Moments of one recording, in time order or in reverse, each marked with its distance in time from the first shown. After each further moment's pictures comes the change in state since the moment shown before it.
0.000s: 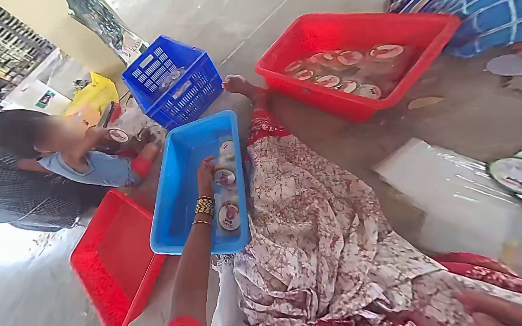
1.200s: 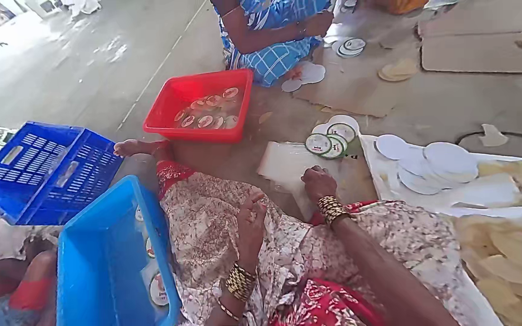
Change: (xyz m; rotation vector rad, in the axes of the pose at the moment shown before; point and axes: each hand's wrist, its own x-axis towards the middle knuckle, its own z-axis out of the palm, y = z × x) left_hand -0.250 0.074 0.257 -0.126 -0.780 0.201; right_hand 0.118 0.220 -0.040 -0.629 0.253 0.614
